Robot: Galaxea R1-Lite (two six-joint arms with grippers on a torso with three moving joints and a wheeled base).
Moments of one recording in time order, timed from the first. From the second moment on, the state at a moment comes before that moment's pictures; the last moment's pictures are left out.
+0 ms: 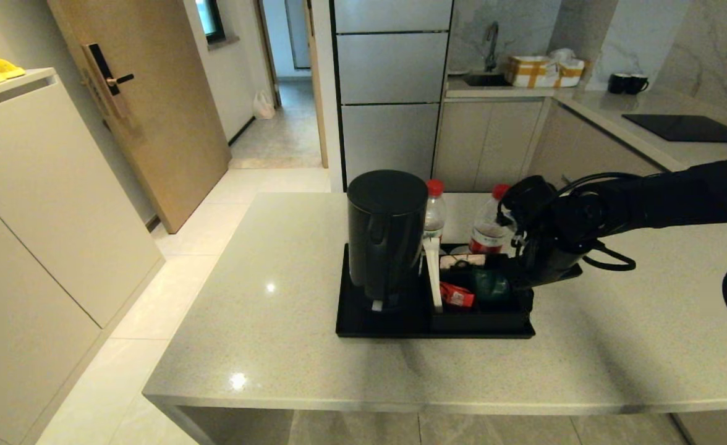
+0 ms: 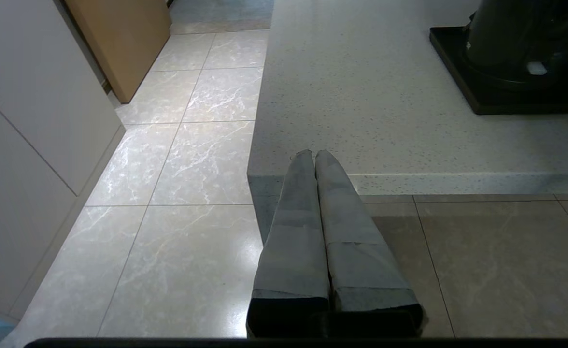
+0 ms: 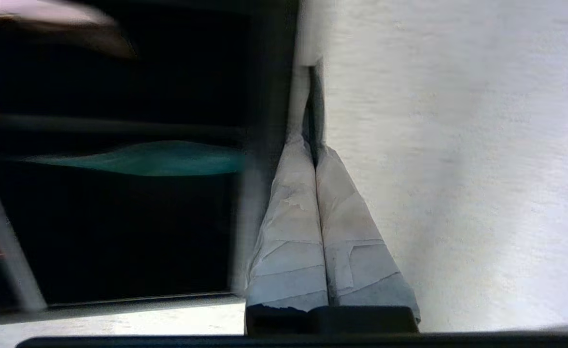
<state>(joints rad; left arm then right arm) 0.01 0.00 0.00 -0.01 -0.01 0.04 0.27 2.16 -1.59 0.53 -0.33 0.06</state>
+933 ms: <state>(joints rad) 0.01 0.00 0.00 -0.01 -0.01 0.04 0.26 2.17 -1.60 0.52 -0.33 0.07</state>
